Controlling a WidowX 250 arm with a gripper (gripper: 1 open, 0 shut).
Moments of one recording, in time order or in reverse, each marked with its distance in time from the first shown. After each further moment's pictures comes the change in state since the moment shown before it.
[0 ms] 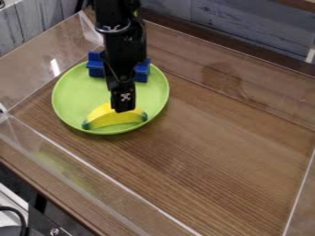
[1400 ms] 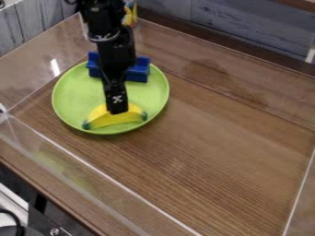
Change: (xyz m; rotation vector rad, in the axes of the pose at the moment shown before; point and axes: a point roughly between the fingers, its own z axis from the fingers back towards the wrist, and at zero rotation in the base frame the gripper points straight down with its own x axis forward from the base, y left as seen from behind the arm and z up) arm -0.010 0.031 -0.029 -0.029 -0.048 -0.002
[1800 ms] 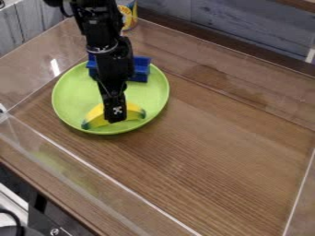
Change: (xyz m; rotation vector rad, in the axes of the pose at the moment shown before) arm 0.011 -0.021 -0.011 -0.026 0.008 -0.021
